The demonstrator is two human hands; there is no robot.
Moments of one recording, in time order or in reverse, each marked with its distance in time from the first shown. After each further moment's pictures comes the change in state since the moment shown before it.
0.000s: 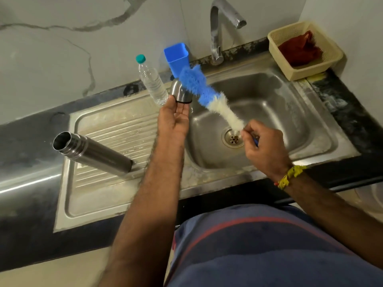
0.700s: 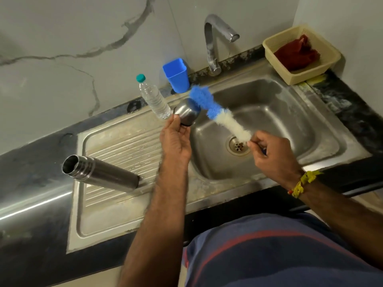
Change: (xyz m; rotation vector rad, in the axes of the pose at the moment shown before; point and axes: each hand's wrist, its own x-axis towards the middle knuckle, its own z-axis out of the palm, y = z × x) left_hand -0.002 -0.005 -0.011 0.234 0.015 0.133; right_hand 0.004 0.011 0.002 0.062 0.002 0.064
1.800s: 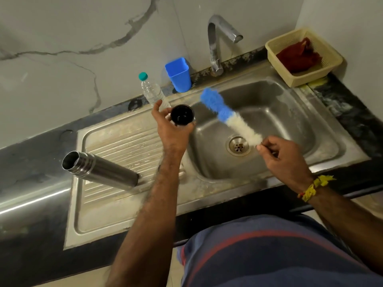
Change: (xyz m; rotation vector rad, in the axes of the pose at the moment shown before) left_hand 0.015 -0.001 -0.016 0.913 -0.069 0.592; right_hand -0.010 0.010 -0.015 0.052 -0.013 0.110
